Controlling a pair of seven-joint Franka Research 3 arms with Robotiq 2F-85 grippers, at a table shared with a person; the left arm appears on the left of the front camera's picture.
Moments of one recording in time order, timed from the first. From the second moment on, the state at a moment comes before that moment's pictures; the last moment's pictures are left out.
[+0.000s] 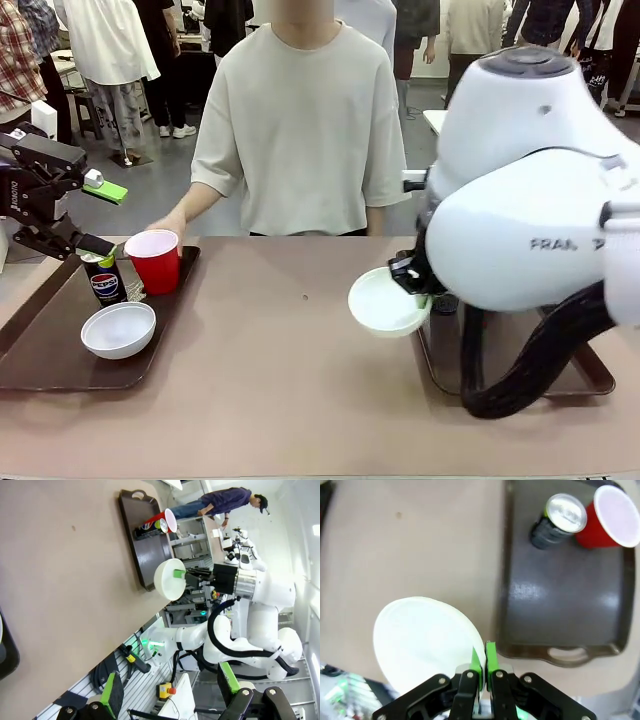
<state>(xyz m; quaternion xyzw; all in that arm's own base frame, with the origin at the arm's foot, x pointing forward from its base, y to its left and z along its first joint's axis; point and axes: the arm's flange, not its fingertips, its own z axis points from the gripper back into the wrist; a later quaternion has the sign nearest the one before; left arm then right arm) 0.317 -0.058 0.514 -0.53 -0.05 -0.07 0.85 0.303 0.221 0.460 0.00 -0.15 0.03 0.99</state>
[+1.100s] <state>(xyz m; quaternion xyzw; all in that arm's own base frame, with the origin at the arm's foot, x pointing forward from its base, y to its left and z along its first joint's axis) 0.317 -0.058 0.514 -0.53 -0.05 -0.07 0.85 0.360 0.077 0.434 -0.03 -0.05 0.08 1.00</state>
